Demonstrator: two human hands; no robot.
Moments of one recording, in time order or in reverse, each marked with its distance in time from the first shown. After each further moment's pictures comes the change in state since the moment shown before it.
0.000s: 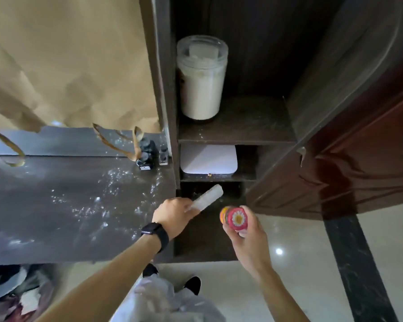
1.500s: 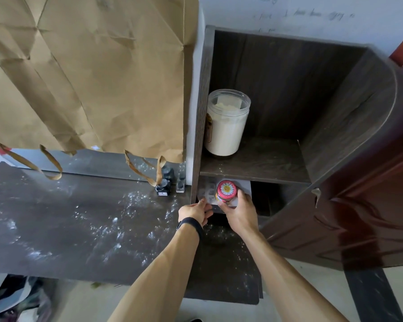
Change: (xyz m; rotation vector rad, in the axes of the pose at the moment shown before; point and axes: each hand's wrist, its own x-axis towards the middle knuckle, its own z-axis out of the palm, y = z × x) left_hand 0.060 0.045 -0.021 -1.365 0.149 -0.654; right_hand 0.126 -0.094 0.019 -0.127 -0.037 -0.091
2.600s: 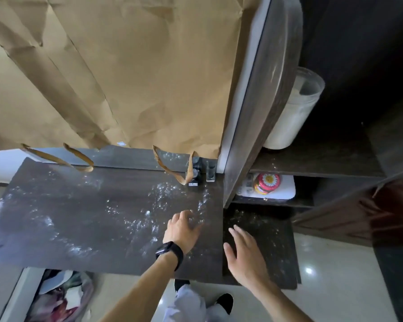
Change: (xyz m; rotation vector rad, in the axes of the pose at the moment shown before) left_hand 0.040 -0.018 -0.160 1.152 0.121 0.396; right_hand -0.100 0.015 0.118 -0.231 -0.177 -0.209
